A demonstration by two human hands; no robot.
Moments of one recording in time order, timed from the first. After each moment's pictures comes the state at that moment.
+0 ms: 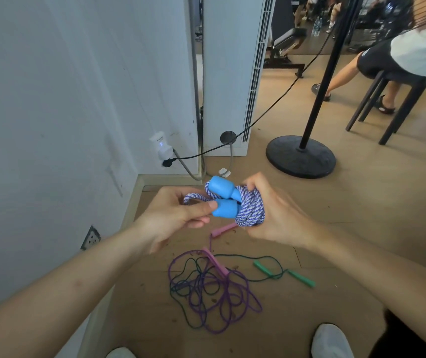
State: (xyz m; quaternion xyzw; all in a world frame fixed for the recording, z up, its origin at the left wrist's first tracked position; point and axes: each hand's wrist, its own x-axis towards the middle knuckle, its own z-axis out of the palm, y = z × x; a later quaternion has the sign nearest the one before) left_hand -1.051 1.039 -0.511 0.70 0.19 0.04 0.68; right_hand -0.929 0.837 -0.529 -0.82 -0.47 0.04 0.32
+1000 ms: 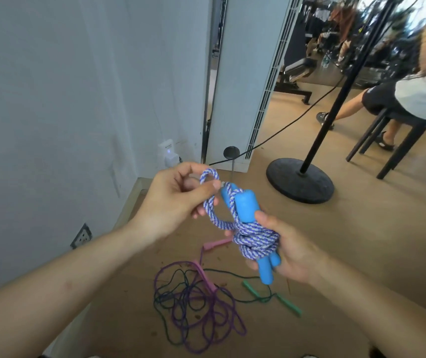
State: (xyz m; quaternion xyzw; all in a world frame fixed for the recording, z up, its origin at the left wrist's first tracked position) left_hand -1.044 1.032 -0.481 0.70 0.06 0.23 0.68; right_hand -0.950 0.837 -0.511 -0.50 -0.18 0.52 0.67
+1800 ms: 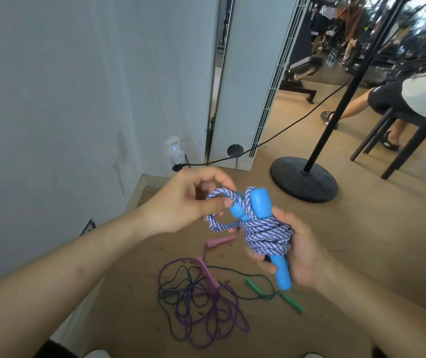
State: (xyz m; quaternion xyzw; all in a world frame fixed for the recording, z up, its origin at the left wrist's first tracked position) left_hand -1.047 1.045 -0.478 0.80 -0.06 0.12 0.58; right_hand -0.957 0.834 -0.510 -0.47 -0.17 0.53 0.69
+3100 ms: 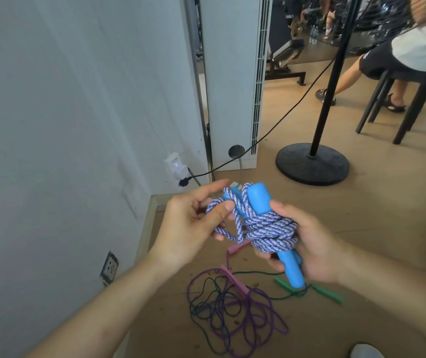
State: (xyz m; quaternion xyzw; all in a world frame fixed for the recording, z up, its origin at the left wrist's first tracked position) left_hand -1.052 1.027 -0.486 0.76 0.03 0.19 0.62; right_hand -0.962 0.840 -0.502 -0.48 -0.14 0.51 0.70
